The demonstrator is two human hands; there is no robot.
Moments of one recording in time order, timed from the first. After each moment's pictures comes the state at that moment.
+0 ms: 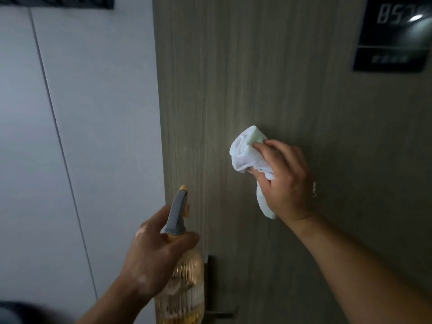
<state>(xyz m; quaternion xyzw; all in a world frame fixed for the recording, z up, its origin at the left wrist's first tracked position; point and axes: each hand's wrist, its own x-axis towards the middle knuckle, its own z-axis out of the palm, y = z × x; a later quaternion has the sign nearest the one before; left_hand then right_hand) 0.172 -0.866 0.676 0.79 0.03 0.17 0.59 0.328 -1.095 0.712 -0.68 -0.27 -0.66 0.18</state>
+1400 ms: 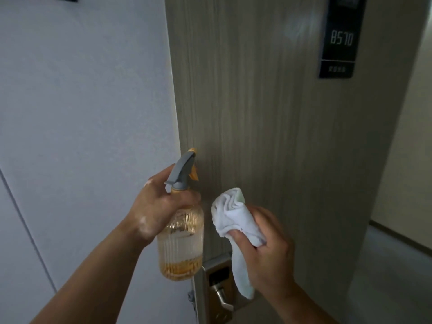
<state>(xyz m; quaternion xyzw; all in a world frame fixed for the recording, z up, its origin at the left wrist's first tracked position) 0.255 -0.747 0.752 0.76 -0.24 0.04 0.60 0.204 -0.949 0.621 -0.74 -0.09 -0.55 0.38</state>
